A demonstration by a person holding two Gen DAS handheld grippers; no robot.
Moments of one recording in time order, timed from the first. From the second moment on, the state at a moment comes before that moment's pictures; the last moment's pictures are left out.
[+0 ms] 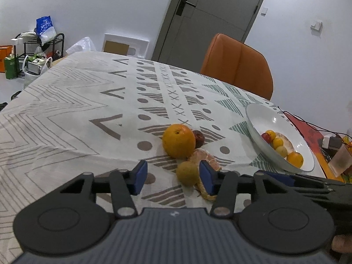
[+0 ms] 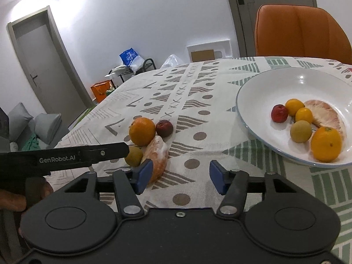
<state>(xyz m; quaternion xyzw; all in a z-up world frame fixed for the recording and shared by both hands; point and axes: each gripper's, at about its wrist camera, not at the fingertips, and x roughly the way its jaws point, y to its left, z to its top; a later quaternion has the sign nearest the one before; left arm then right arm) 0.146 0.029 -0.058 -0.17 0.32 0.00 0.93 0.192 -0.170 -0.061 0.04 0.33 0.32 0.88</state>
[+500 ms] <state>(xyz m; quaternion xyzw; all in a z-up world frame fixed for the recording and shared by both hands) 0.151 0.024 -0.062 -0.18 0.32 -0.01 0.93 0.196 -0.164 -0.060 0.03 0.34 0.33 0.88</state>
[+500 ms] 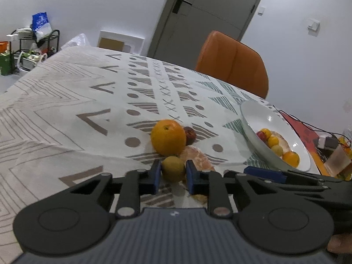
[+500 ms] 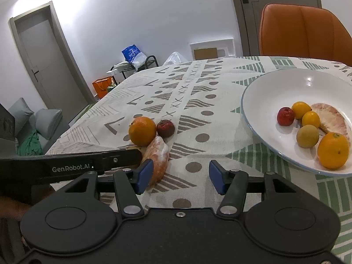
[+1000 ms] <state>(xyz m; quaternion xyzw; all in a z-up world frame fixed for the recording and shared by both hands) 0.138 0.057 -0.061 -0.19 0.30 0.03 0.93 0.197 -0.131 -0.061 0.00 0.34 0.35 0.87</state>
